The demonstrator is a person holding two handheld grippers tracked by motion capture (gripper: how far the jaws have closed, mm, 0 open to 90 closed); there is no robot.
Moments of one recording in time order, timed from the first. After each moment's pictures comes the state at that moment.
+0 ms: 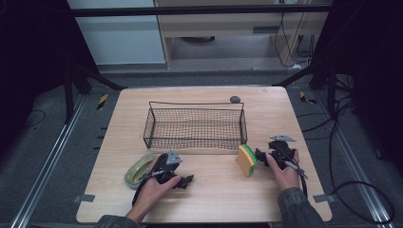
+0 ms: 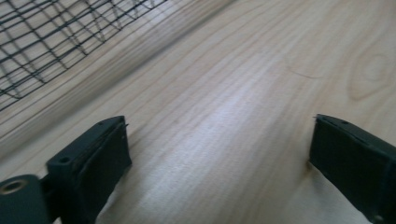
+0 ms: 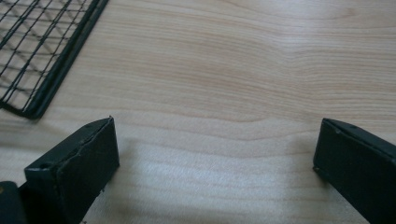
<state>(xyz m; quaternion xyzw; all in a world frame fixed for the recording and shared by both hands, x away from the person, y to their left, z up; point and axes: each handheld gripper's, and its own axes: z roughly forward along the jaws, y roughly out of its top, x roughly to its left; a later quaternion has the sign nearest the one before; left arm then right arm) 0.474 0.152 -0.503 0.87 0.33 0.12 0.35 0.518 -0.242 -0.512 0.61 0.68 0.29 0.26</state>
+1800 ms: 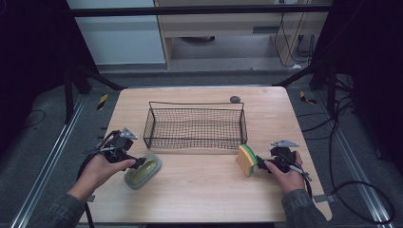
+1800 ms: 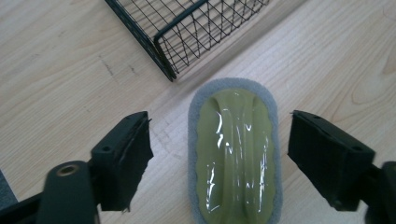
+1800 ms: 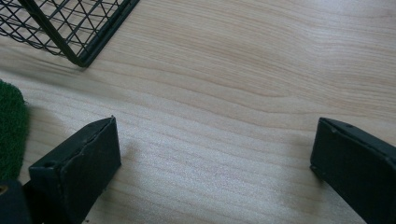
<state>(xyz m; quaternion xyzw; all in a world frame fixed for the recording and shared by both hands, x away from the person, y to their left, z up) 0.490 0.266 -0.395 0.89 0.38 0.14 0.22 0.500 -0.251 -0.513 0.55 0.73 0.31 0.24</state>
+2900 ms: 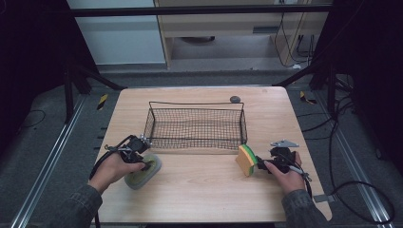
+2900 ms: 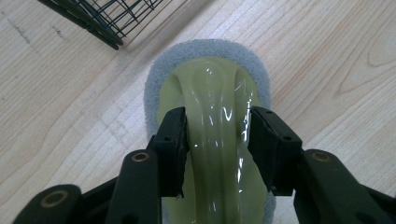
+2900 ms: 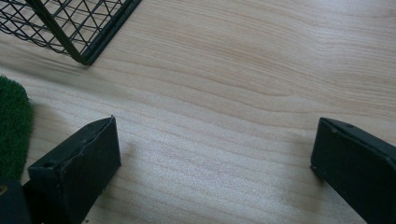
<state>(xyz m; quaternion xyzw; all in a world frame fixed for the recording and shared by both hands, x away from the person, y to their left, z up) 0.511 0.241 -0.432 0.92 0.37 0.06 0.13 0.498 -0.250 -0.513 0.55 0.74 0.32 0.24</state>
